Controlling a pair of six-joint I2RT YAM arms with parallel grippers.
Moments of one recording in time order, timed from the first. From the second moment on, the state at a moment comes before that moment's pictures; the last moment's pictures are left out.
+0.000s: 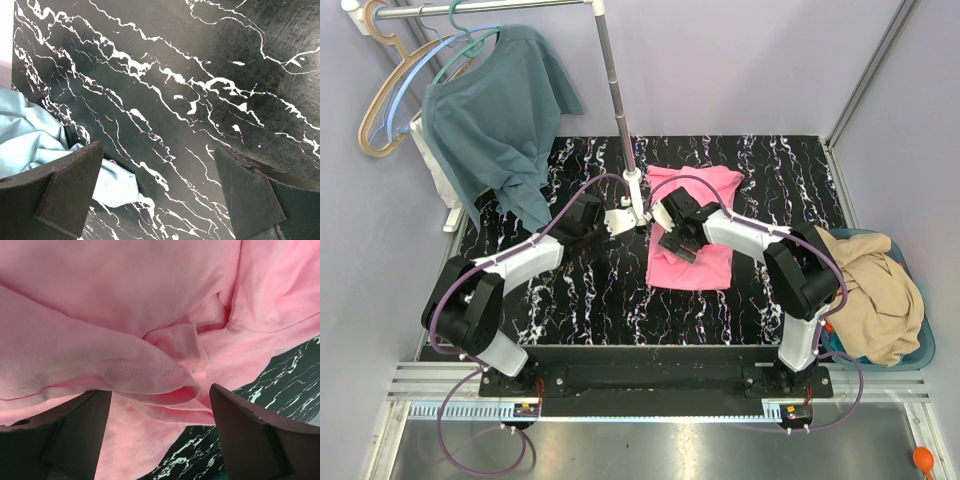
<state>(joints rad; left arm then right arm) -0.48 1.54 0.89 -0.10 -0.06 0.78 0.64 1.87 1.27 -0.51 0.27 -0.47</state>
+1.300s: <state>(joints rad) -0.48 1.58 1.03 -0.30 0.23 0.66 0.64 1.53 1.10 -0.43 0.42 -0.44</state>
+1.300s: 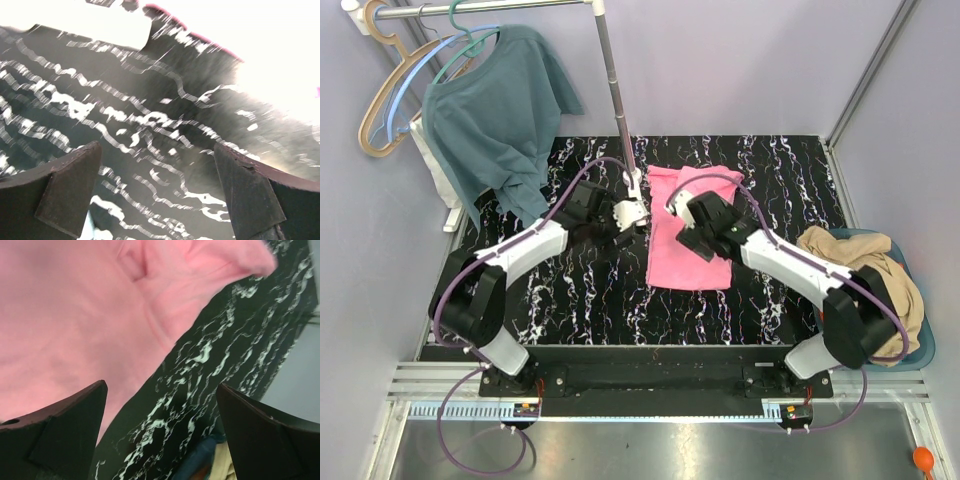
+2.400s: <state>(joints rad) -0.70 1.93 1.29 -0.56 0.47 0.55 0.63 1.26 0.70 -0.50 0.24 -0.44</state>
